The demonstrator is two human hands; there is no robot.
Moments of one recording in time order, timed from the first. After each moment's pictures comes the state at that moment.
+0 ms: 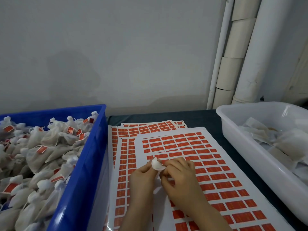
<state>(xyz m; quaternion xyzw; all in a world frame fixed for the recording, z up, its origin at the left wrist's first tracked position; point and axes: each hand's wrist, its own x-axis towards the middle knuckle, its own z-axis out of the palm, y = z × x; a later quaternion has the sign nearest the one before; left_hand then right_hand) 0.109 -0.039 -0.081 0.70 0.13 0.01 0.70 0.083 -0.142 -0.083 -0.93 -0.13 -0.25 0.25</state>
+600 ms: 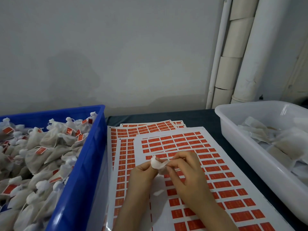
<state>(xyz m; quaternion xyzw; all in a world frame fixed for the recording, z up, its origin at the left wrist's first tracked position) 0.106 -0.034 -0.074 0.70 0.00 -0.02 0.71 0.078 -0.155 -0.076 -0.87 -0.12 -0.35 0.31</state>
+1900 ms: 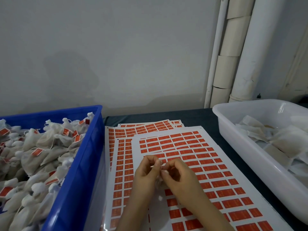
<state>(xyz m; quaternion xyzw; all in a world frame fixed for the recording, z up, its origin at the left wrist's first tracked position) 0.106 -0.040 -0.077 0.69 -0.06 -0.01 0.72 0.083 -0.153 -0.084 -0.85 -0.04 -0.13 0.51</state>
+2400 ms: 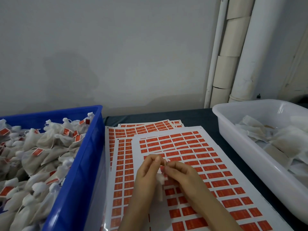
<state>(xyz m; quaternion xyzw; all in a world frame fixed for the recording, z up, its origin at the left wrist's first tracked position) 0.104 -0.042 -0.077 0.68 -0.08 0.01 0.73 0.080 -0.159 -0.072 -0.75 0.03 0.00 0.66</state>
